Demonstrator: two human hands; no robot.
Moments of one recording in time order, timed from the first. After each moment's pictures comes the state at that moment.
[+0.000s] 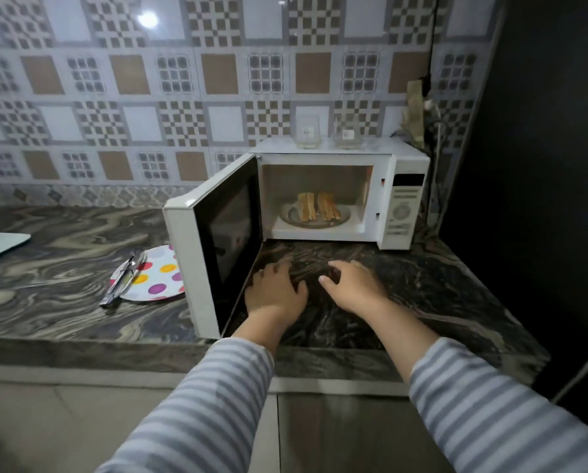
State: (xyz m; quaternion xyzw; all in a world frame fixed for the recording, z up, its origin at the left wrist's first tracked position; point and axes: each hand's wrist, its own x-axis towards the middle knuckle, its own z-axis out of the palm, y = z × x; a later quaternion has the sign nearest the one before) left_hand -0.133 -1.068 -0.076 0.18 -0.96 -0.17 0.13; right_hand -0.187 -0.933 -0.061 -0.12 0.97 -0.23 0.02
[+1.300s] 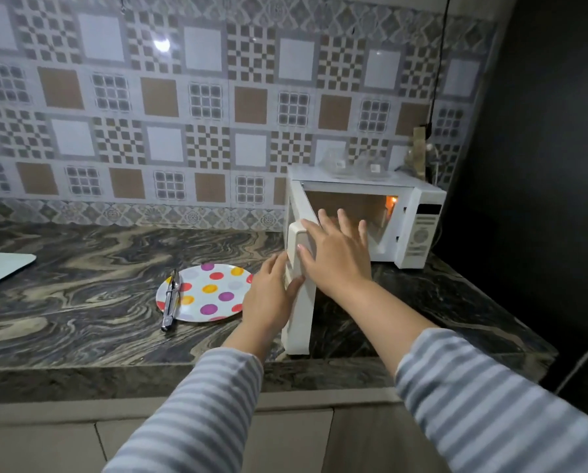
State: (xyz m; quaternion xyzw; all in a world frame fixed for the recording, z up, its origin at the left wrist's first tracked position) left_hand -0.075 -1.251 -0.057 -0.01 -0.90 -0.33 0.27; right_hand -0.068 -1.129 0.032 -0.18 0.95 -0.09 -0.25
